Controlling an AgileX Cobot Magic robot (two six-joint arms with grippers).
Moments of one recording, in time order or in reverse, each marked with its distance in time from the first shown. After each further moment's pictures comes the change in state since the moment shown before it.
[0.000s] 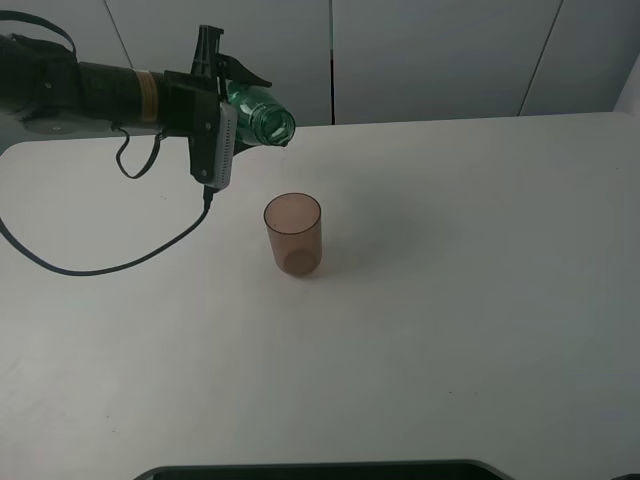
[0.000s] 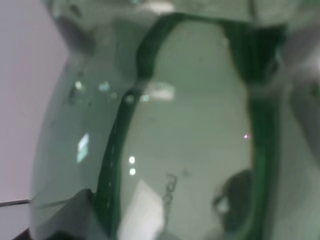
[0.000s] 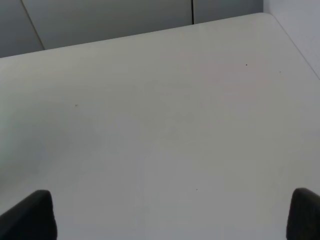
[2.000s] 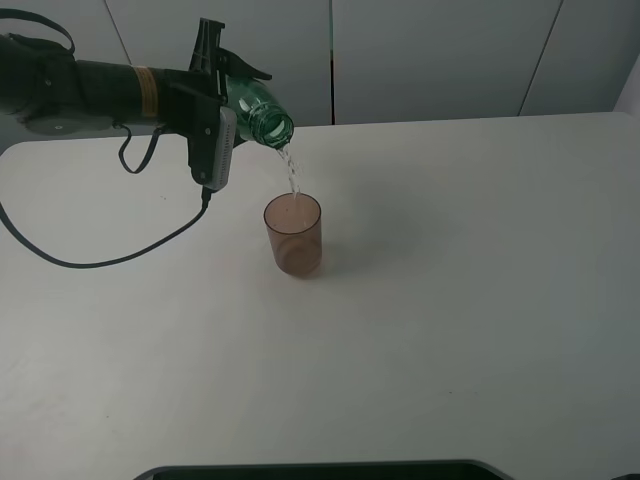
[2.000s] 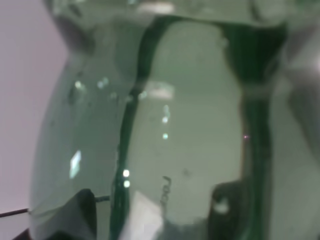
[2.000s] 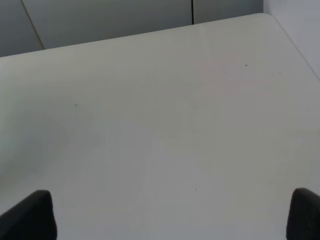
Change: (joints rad) left arm 0.000 0.000 0.000 -0.075 -0.006 0.177; right arm 0.000 0.000 0.000 0.000 0.000 -0.004
